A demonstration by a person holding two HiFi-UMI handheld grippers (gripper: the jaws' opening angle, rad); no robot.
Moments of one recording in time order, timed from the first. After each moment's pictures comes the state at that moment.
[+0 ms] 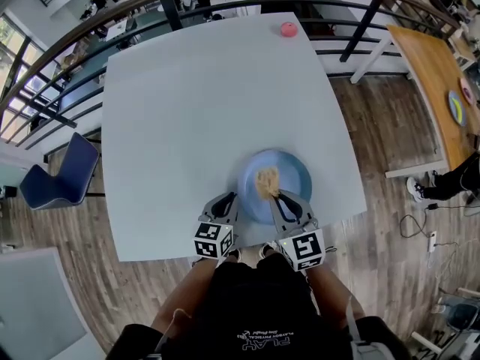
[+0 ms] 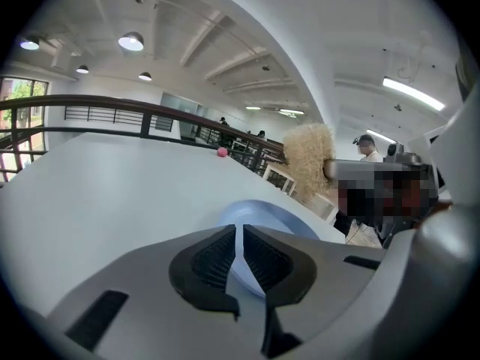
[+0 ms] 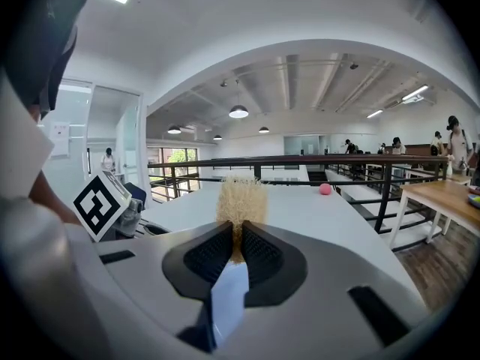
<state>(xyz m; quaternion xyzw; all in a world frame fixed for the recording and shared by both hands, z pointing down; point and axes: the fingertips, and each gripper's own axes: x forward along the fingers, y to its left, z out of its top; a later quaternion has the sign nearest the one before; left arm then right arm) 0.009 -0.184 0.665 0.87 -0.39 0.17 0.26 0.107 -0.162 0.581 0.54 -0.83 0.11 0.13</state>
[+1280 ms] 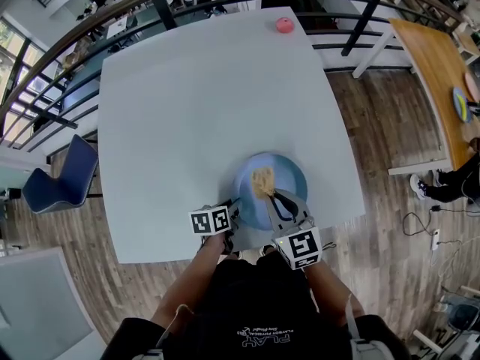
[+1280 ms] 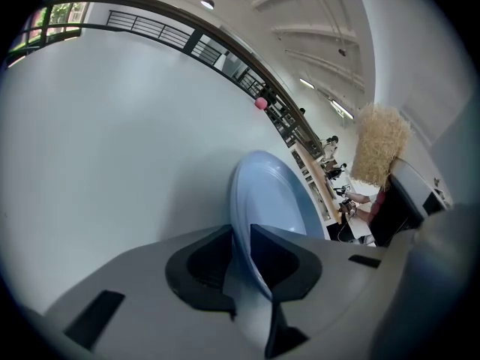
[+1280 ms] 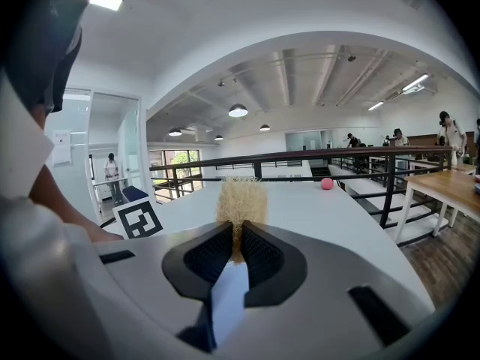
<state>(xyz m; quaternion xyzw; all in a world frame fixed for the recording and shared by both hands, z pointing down) 0.036 -0.175 0.761 0.74 -0.35 0.21 0.53 0.127 -0.177 0.598 0.52 -0.83 0.13 0.13</state>
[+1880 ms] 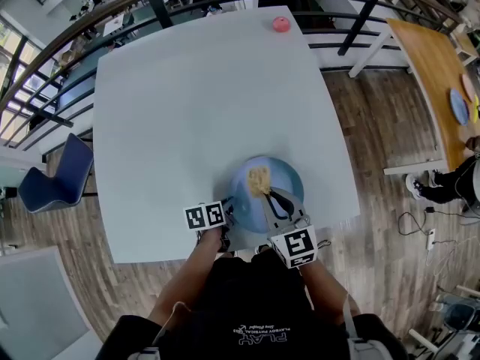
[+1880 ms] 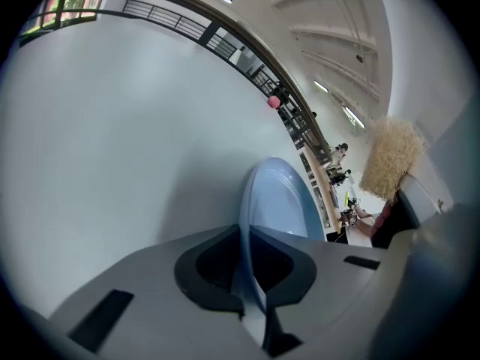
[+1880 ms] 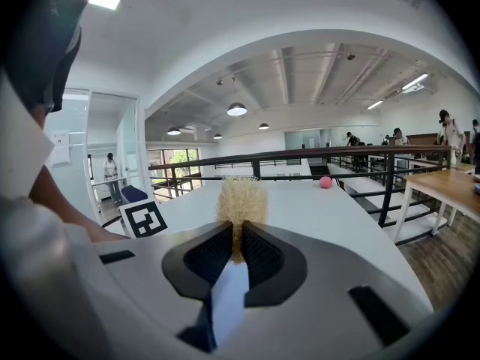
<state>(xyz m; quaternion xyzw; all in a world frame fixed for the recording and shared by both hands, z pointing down) 0.040 -0.180 0.766 0.71 -0.36 0.21 0.56 0.135 -0.182 0.598 0.53 -0.83 0.13 0.12</state>
